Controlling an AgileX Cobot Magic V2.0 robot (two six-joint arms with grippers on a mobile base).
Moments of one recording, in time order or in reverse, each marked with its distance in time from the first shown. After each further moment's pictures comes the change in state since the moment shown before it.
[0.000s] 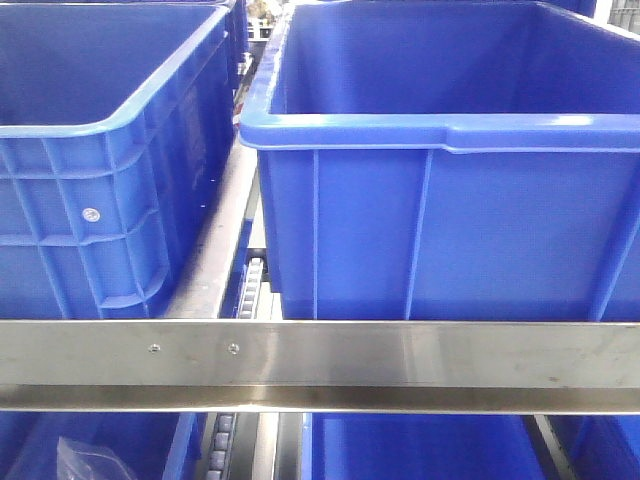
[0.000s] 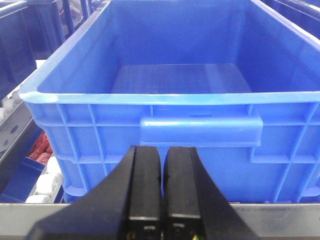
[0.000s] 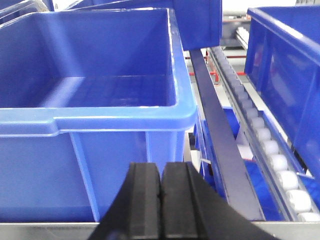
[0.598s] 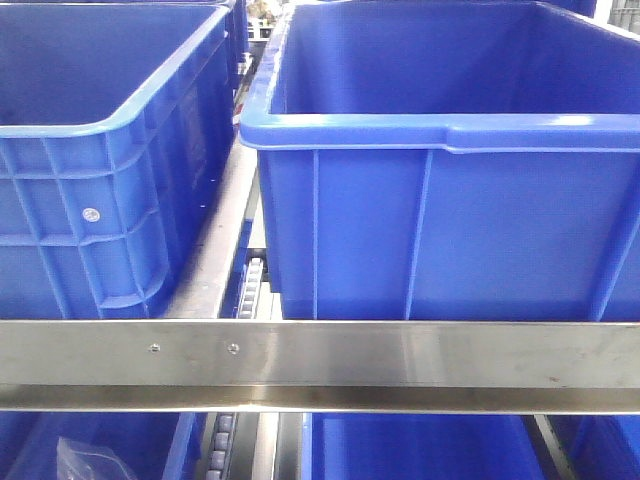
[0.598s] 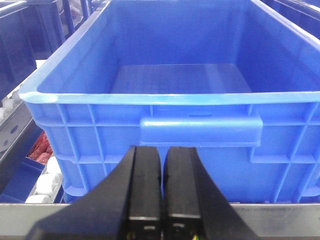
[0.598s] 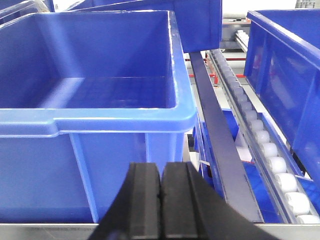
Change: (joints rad) left arm 0.000 0.000 0.000 0.000 0.000 0.000; right arm 0.000 0.000 0.000 0.000 -0.002 0.000
